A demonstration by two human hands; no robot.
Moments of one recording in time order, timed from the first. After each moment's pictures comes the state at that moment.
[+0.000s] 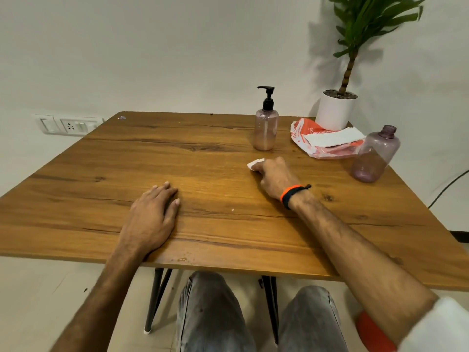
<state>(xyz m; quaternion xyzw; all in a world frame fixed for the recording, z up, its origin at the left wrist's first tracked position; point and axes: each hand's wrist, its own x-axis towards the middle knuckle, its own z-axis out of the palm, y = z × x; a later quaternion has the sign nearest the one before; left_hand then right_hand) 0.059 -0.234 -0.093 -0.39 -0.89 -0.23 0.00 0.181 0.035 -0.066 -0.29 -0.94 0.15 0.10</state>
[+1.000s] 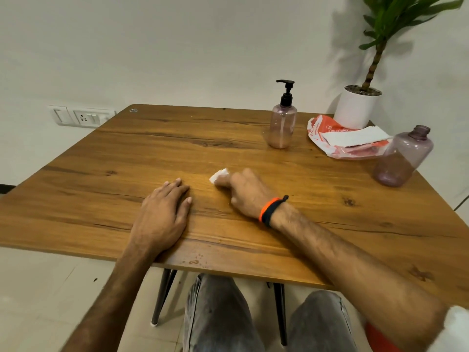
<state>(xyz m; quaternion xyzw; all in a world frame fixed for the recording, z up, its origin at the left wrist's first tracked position) 0.057 -0.233 -0.094 -0.39 -0.89 -0.23 0.00 0.145 -0.036 -0.073 -0.09 -0.98 0.15 0.08</state>
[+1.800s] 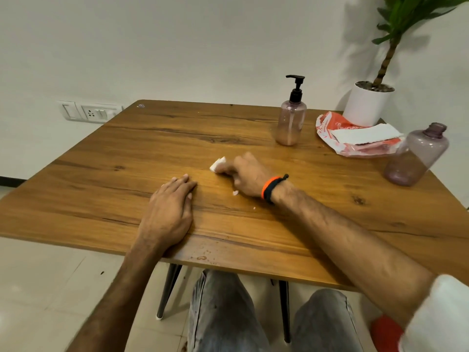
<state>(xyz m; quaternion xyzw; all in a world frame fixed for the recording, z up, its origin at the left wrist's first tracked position) 0.055 -0.232 -0.098 -0.39 -0.89 -0.23 0.01 0.113 -0.022 -0.062 -0.04 -0.98 0.16 0.08</state>
